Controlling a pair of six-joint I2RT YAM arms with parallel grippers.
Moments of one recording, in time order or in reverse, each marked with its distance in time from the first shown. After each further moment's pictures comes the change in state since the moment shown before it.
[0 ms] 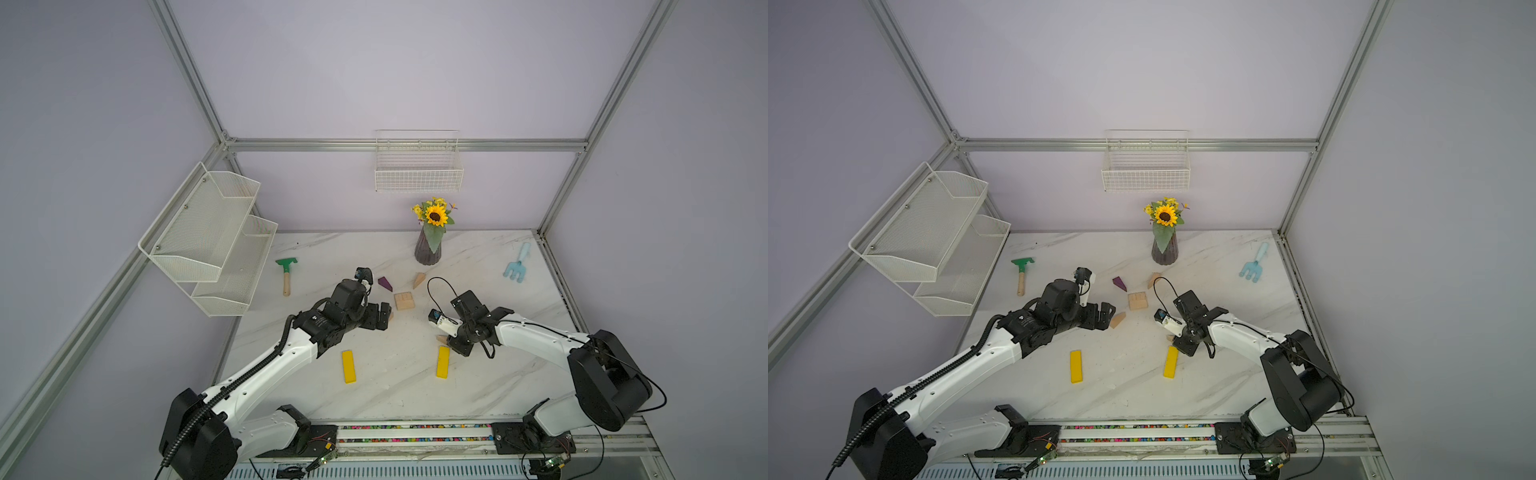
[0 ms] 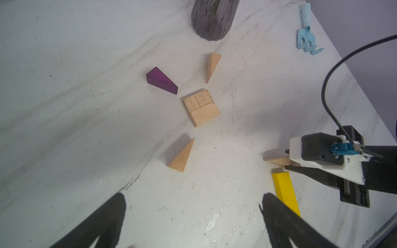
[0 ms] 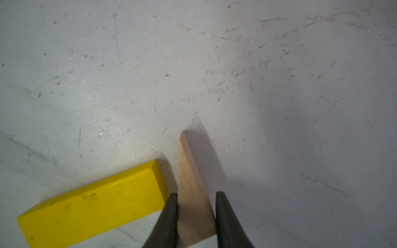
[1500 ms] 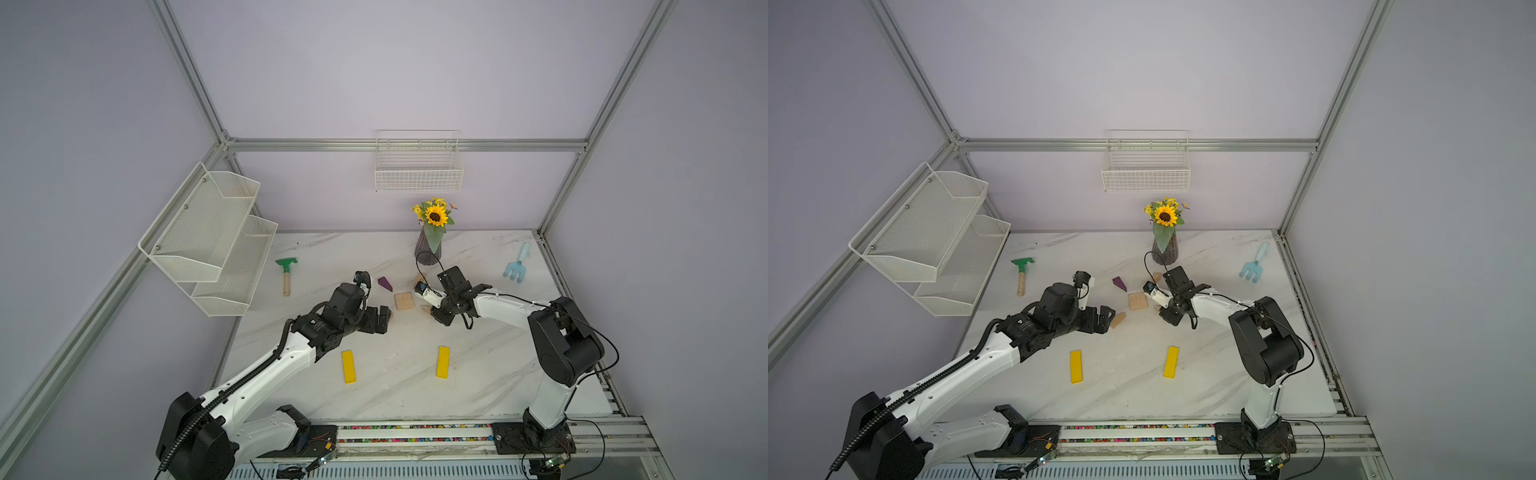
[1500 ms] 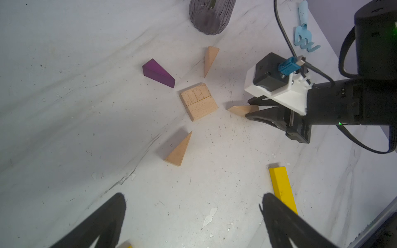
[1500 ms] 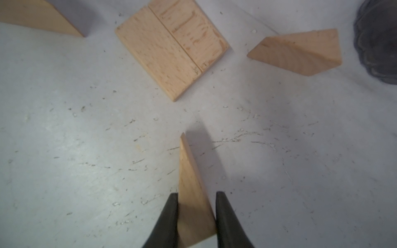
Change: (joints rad) left arm 0.000 -0.025 -0.039 0.013 0.023 -0.018; right arm -0.048 0.304 0.293 0.145 -0.023 -0.037
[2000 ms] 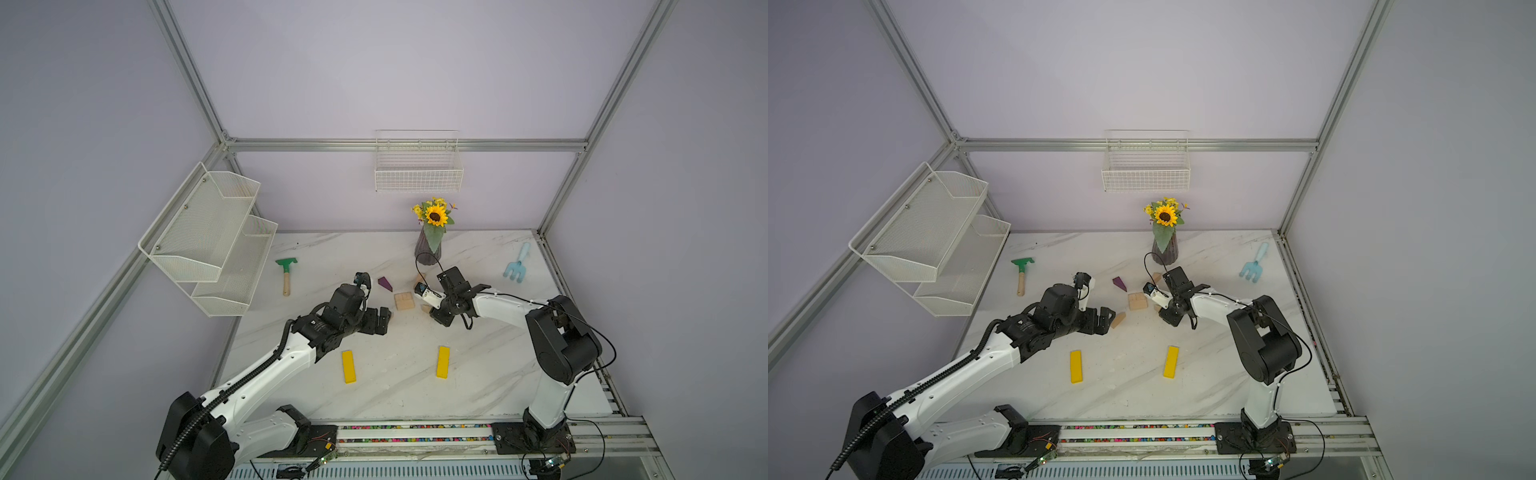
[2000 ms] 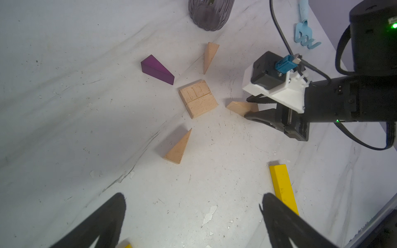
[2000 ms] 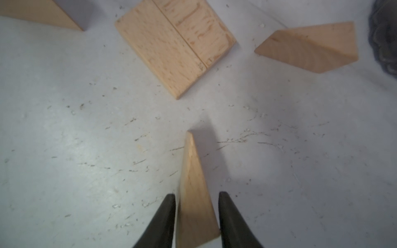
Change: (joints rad) left arm 0.000 0.000 -0.010 0.002 0.008 -0.002; right arm -0.002 0.017 0.002 -0.002 -0.010 0.010
